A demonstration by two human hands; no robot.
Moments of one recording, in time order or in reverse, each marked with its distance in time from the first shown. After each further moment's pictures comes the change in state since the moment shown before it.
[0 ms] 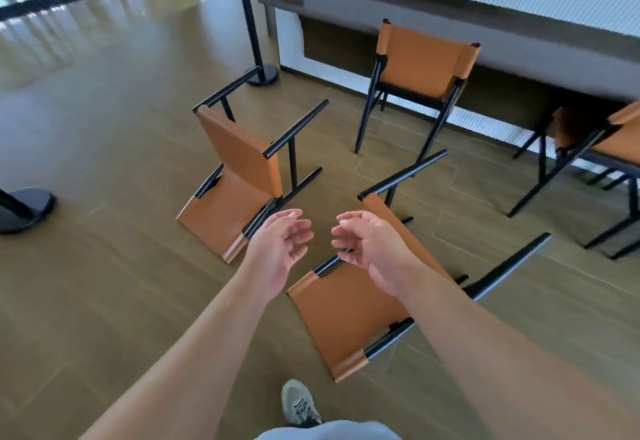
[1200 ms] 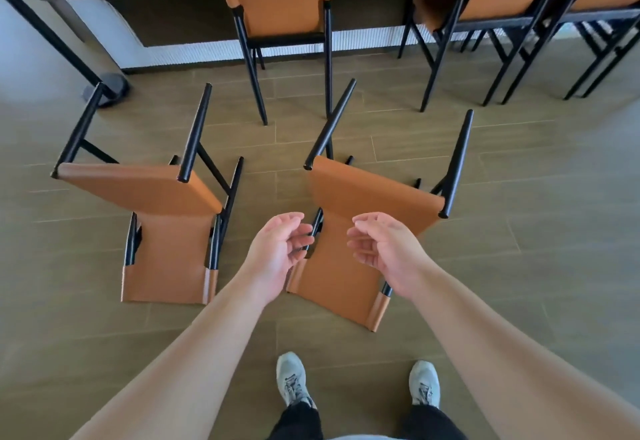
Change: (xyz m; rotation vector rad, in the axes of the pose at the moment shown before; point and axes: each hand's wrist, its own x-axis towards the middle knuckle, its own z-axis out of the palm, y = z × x) left_hand 0.117 0.014 -0.030 0.480 -0.420 -0.236; right_hand 0.021 0.060 0.039 0.333 0.605 0.043
